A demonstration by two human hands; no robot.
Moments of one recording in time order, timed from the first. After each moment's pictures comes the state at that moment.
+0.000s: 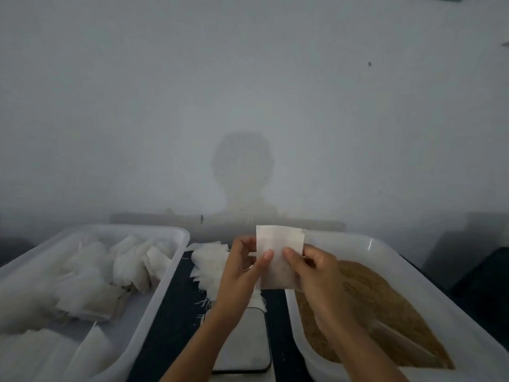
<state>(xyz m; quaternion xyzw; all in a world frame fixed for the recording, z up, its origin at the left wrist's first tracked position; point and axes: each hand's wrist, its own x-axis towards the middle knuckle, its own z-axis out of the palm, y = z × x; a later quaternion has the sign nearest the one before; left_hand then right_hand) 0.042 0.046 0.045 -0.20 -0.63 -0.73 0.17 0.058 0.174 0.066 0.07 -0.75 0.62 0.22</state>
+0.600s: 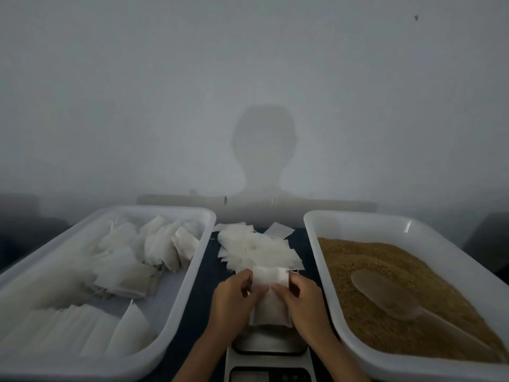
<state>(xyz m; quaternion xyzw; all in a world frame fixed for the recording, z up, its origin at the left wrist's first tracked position) 0.029 -0.016 -0.043 -0.07 -0.87 -0.46 0.19 0.022 0.130 -0.043 0.07 -0.85 0.51 0.13</state>
